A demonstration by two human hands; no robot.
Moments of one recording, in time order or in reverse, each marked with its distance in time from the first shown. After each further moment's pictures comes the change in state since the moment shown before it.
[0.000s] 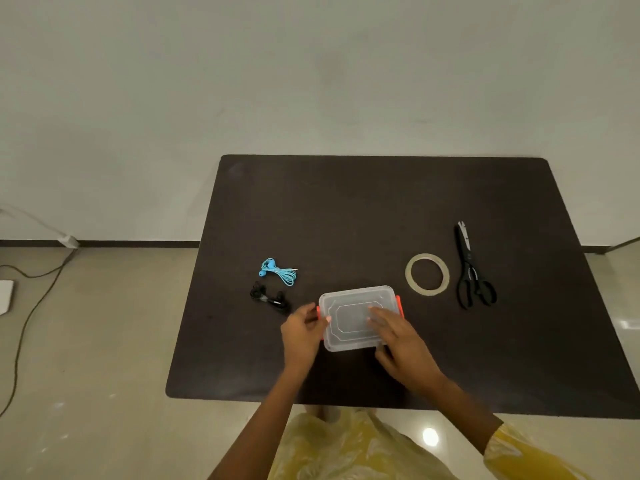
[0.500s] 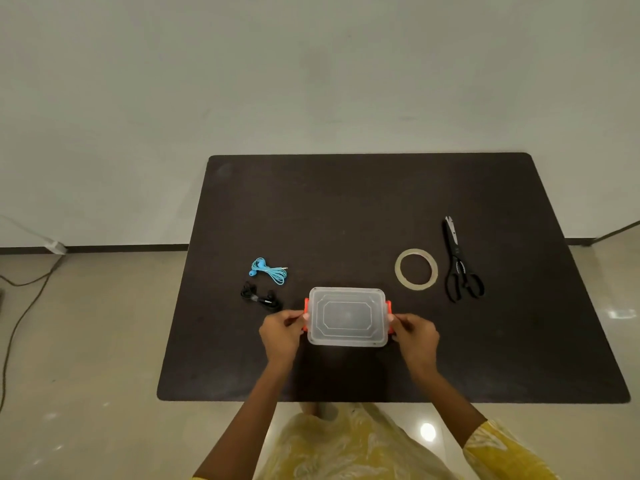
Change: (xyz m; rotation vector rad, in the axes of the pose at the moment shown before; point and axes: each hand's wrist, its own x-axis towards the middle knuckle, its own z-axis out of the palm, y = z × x) left_hand 0.007 -0.013 -0.005 -0.036 0.118 -0.058; right_hand 0.003 0.003 0.001 0.571 0.427 0.825
